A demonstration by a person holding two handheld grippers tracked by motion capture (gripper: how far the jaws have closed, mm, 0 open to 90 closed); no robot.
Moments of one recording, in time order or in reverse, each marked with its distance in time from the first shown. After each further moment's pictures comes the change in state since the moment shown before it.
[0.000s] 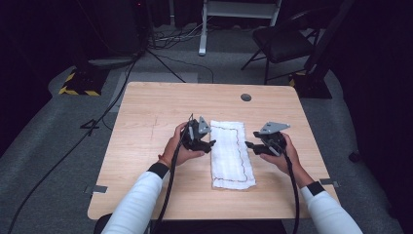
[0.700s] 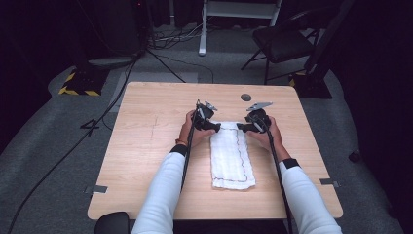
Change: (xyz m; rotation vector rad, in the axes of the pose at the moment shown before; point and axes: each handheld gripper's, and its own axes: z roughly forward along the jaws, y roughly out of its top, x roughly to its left) left arm 0.051 0.021 0.095 0.095 0.024 -0.254; right arm -0.054 0.026 0.086 0.093 -0.027 0.161
